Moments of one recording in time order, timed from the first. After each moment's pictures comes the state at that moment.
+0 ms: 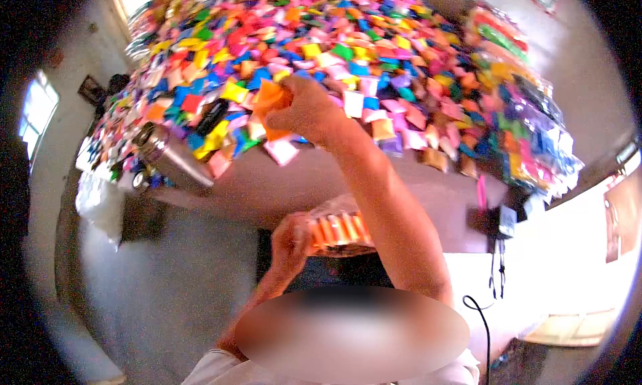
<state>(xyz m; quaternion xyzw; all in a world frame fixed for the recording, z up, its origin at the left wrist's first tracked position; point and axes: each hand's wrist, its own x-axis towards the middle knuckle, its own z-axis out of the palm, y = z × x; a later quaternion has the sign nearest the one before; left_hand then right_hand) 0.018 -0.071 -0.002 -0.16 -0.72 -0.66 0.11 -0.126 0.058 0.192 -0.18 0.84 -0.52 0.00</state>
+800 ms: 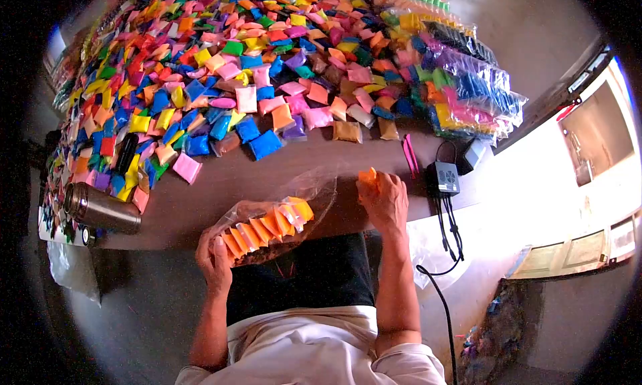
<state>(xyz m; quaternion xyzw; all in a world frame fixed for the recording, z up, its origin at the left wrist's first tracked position) 0.014 -0.068 0.003 -0.18 -0.77 -0.60 0.13 0.069 0.269 0.053 0.27 0.92 -0.20 -0.19</state>
